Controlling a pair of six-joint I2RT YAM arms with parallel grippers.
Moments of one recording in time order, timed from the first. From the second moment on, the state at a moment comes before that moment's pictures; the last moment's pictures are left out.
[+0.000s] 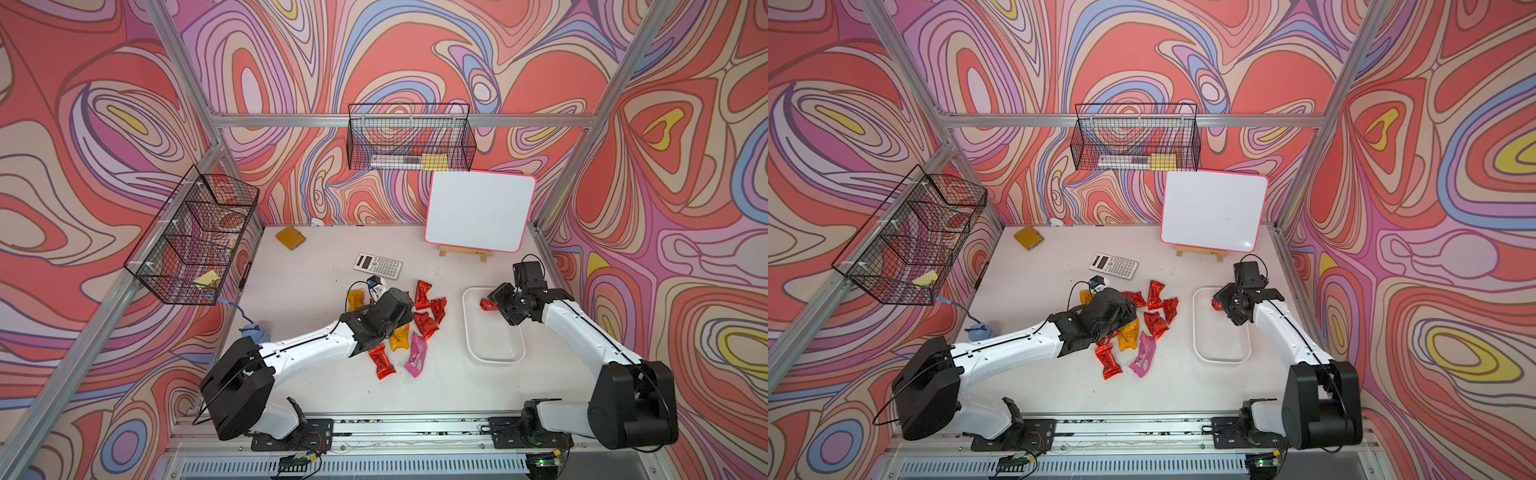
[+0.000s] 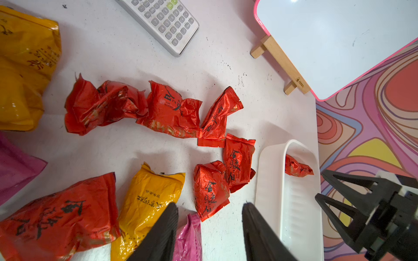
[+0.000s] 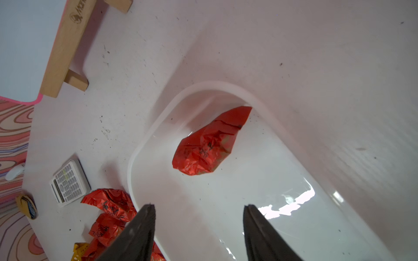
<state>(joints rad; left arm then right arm) -0.88 1.45 0.90 -0.17 -0.29 -1.14 0.02 1.35 0.87 -0.57 -0.08 0.95</state>
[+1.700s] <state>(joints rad) -0.81 1.29 0.76 -0.19 -0.39 -1.19 0.60 1.32 0.95 -0.77 -0.09 0.62</state>
